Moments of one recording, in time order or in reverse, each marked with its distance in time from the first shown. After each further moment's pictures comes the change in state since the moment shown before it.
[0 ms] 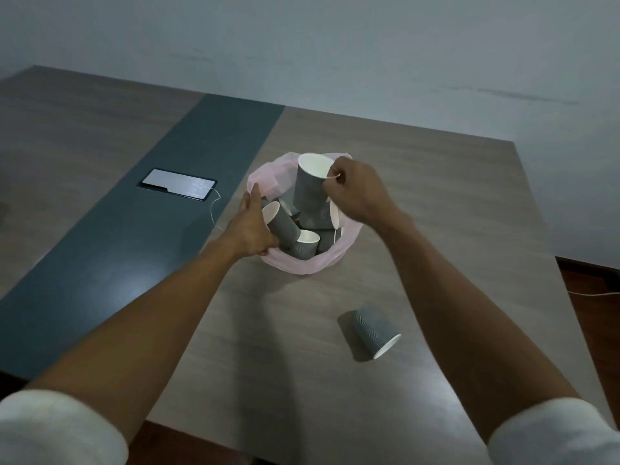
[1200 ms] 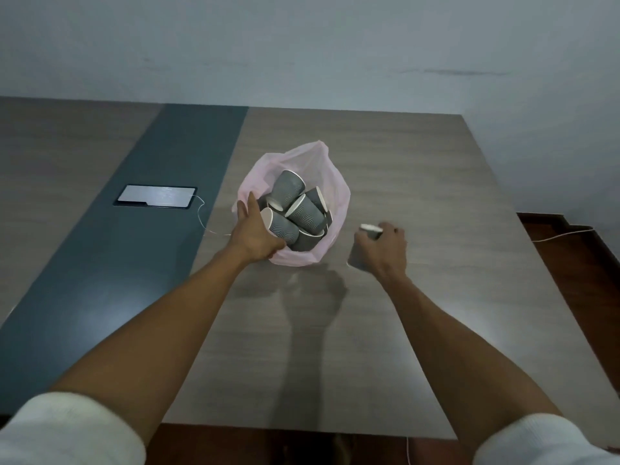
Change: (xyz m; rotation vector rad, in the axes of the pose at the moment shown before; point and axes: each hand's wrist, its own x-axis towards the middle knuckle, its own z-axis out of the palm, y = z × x) left_hand -0.022 -0.023 0.009 0.062 -0.030 0.084; right_hand -0.136 0.066 0.078 0.151 0.347 0.707
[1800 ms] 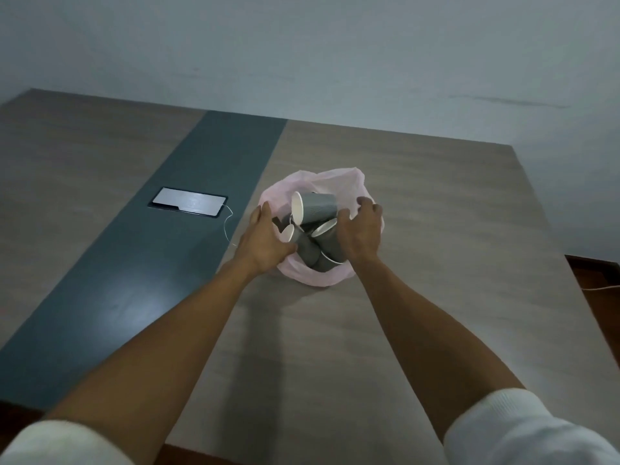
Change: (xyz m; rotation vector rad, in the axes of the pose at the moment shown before) left_hand 0.027 -0.011 -0.031 -0.055 0.163 0.029; right_hand 0.045 -0.122 0.079 0.100 0.008 -0.182
